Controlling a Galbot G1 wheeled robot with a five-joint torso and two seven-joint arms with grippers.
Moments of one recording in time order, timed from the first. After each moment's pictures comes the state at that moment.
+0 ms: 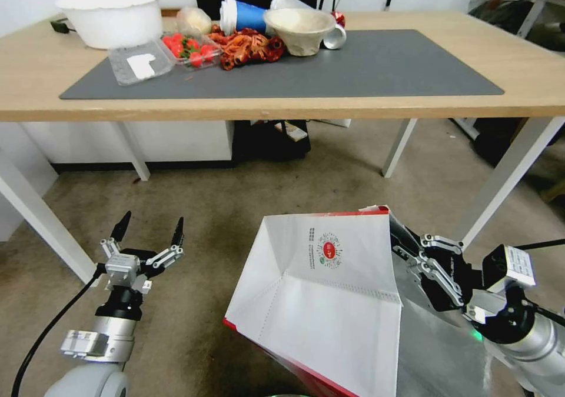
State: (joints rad) left arm 1.73 -1.39 -0.75 -2.18 -0.22 -0.27 0.14; right arm -1.68 1.08 0.86 2.33 0.98 0.06 -0.98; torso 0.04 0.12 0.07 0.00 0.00
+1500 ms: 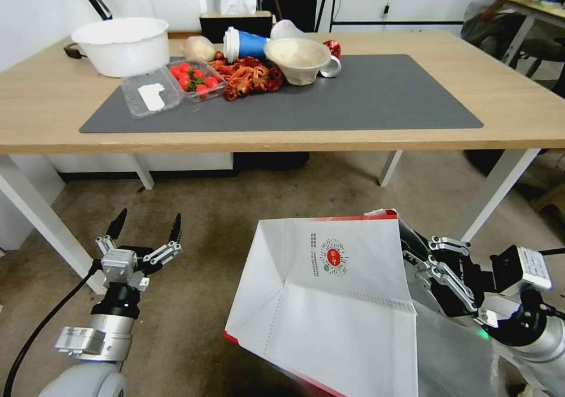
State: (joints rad) left arm 1.75 -1.40 -0.75 -2.24 -0.20 -0.22 0.12; right arm -1.68 1.07 0.89 2.34 1.02 0.03 -1.03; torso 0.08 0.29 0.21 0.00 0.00
